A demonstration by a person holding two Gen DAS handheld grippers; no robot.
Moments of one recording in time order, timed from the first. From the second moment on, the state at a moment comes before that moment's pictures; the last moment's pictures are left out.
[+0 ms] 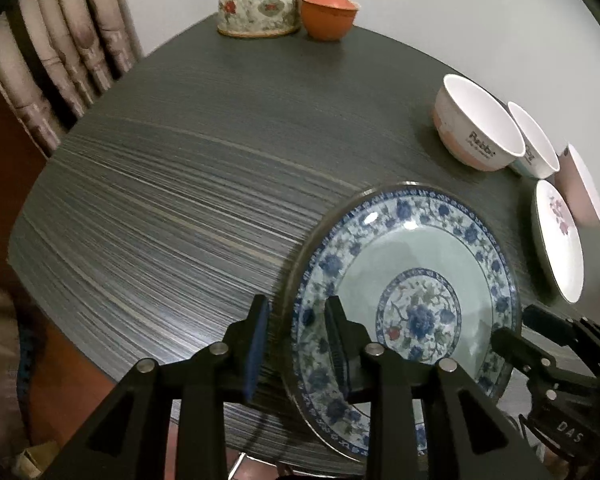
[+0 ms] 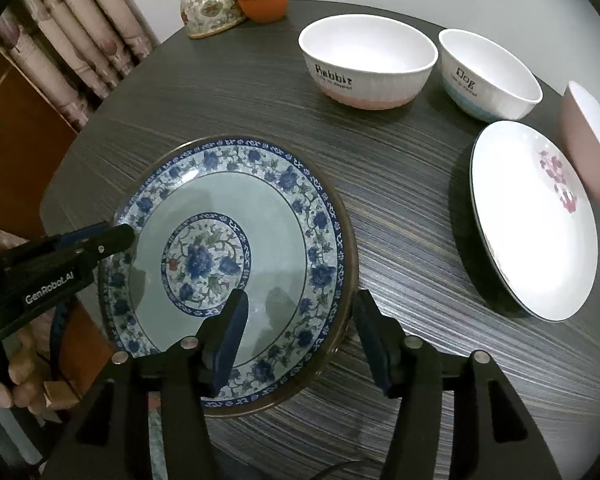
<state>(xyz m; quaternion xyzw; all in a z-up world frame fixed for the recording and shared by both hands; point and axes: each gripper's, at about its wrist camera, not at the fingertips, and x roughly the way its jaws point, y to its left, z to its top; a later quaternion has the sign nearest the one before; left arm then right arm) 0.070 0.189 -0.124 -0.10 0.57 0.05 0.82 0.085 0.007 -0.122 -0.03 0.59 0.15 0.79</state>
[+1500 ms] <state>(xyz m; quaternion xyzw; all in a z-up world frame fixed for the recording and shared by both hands) 0.148 -0.037 -0.101 -0.05 0.51 -0.11 0.85 0.078 -0.249 -0.092 0.10 0.48 0.01 0.87</state>
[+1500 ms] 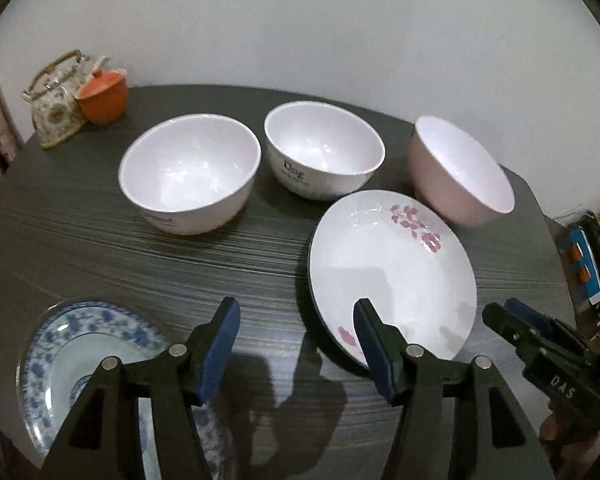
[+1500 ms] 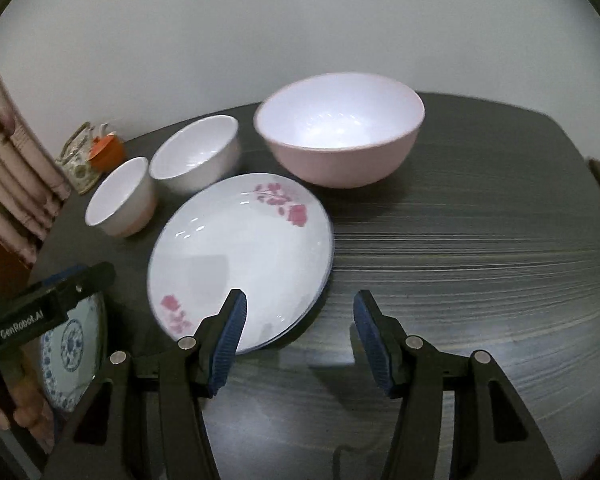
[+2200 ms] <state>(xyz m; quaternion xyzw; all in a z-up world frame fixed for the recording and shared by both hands) 0.187 -0.054 -0.143 -0.08 0.56 -0.15 0.81 0.130 -0.270 -0.134 0.15 0.50 0.06 0.85</state>
